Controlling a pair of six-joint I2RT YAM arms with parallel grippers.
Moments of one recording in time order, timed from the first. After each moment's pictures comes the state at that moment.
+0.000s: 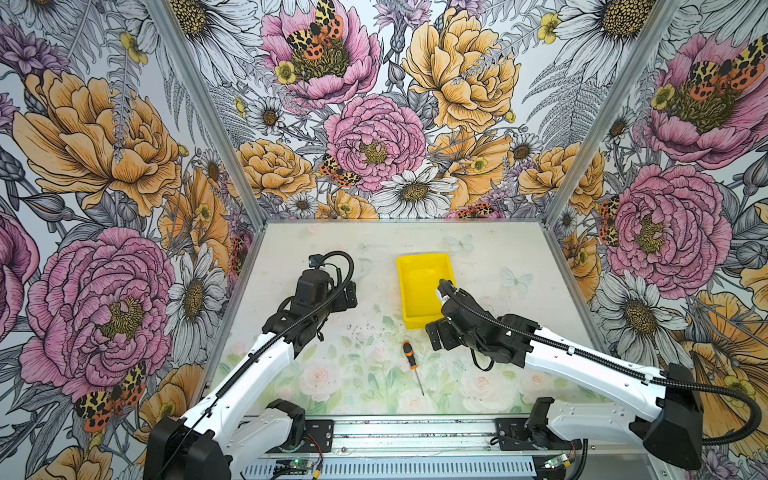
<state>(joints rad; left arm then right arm) -0.40 1.02 0.74 -0.34 -0.14 -0.45 0.94 1.20 0.92 -0.66 0.28 0.43</state>
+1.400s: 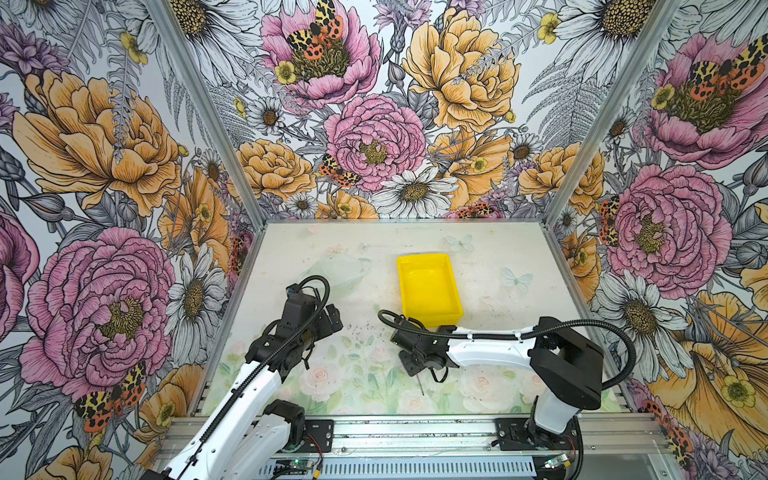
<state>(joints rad) -0.30 0.81 0.61 -0.60 -0.11 -0.64 1.08 1.73 0.97 -0.47 0.13 0.51</state>
